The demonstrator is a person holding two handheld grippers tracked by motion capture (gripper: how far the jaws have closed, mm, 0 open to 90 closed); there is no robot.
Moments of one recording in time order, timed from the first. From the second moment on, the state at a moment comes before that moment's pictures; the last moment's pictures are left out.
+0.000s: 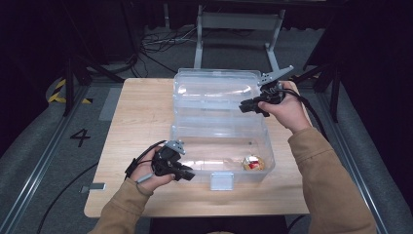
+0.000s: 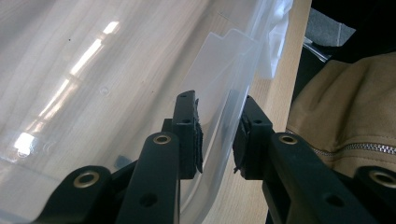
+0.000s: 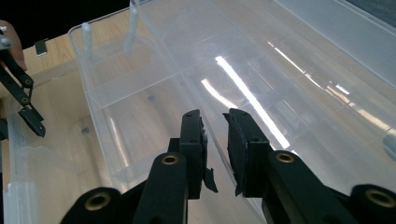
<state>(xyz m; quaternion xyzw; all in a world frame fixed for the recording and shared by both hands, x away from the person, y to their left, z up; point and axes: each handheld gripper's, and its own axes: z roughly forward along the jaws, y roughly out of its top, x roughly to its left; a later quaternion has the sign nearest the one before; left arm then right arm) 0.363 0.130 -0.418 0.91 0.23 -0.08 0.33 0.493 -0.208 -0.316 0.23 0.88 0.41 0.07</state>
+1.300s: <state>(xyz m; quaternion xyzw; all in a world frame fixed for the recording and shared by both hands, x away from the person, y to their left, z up) 0.362 0.130 -0.418 0.91 0.24 -0.08 0.33 0.462 -0.213 -0.311 0.20 0.88 0.42 0.06</state>
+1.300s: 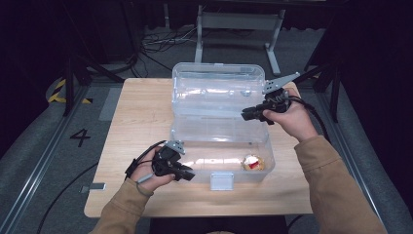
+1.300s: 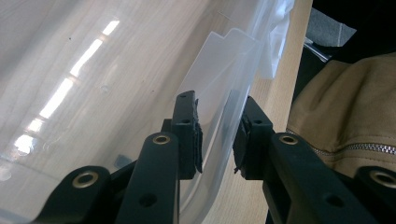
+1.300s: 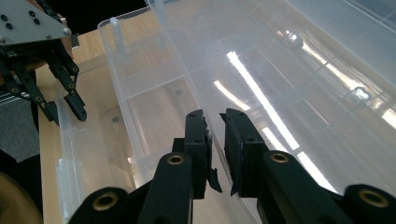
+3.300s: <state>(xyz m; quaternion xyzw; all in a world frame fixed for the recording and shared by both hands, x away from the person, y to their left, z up) 0.362 0.130 -0.418 0.91 0.24 -0.08 0.33 0.416 -0.218 -0.319 0.17 0.89 0.42 0.04</state>
